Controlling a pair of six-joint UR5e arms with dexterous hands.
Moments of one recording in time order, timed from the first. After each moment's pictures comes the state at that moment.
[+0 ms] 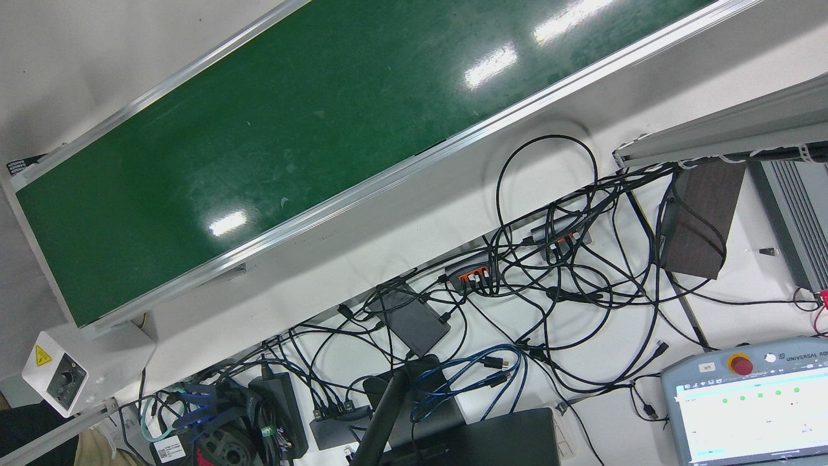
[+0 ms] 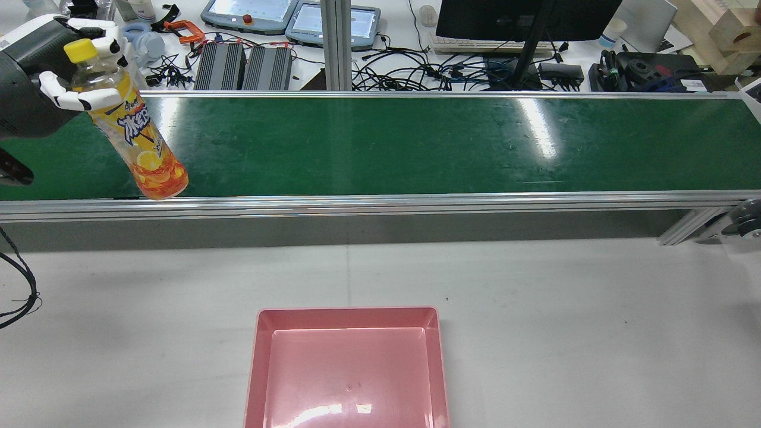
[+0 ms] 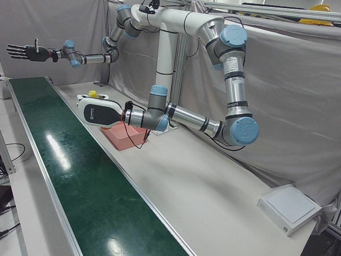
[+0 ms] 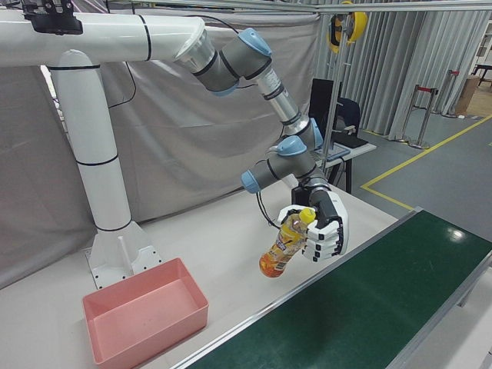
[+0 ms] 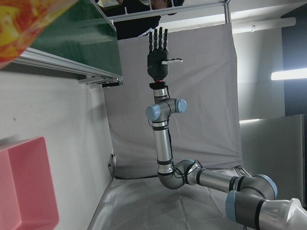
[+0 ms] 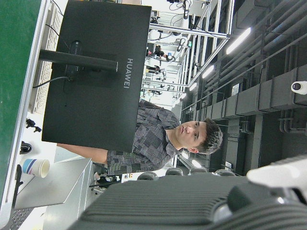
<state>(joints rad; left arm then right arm) -1.02 -1.87 -2.04 0.23 1.47 0.25 1.53 -1.55 1.61 -3.11 -1.57 -0.10</state>
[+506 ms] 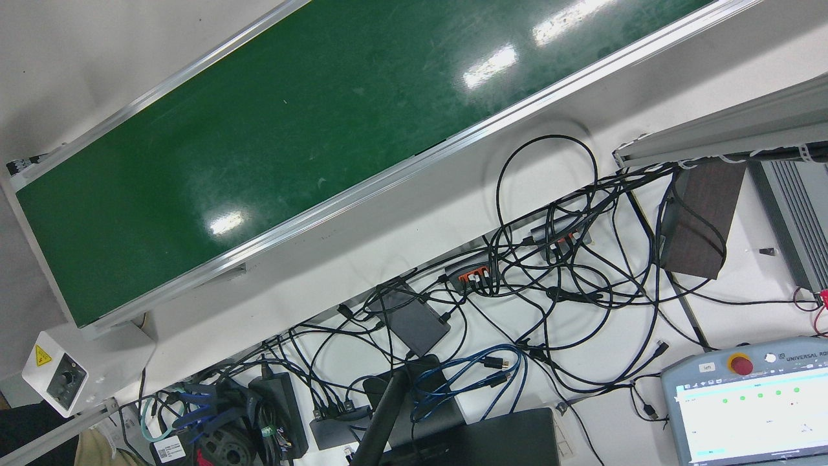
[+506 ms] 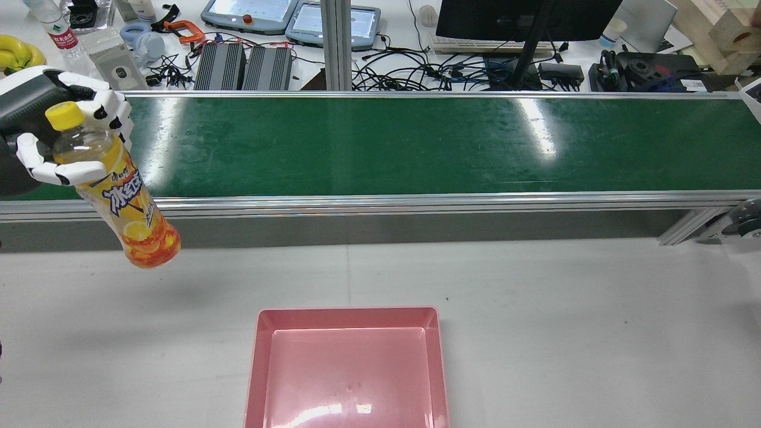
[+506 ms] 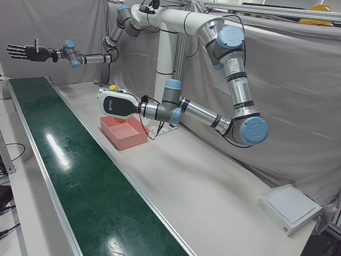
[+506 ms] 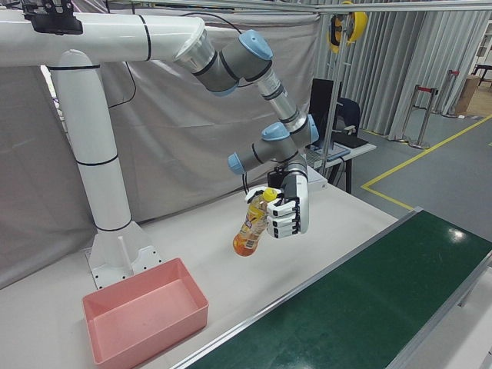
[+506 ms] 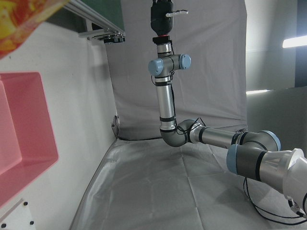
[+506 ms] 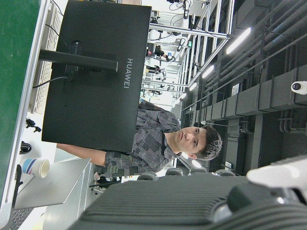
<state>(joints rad) -0.92 -1.71 -2.28 0.28 1.49 0.32 1.53 -1.55 1.61 -3.11 -1.57 -0.10</state>
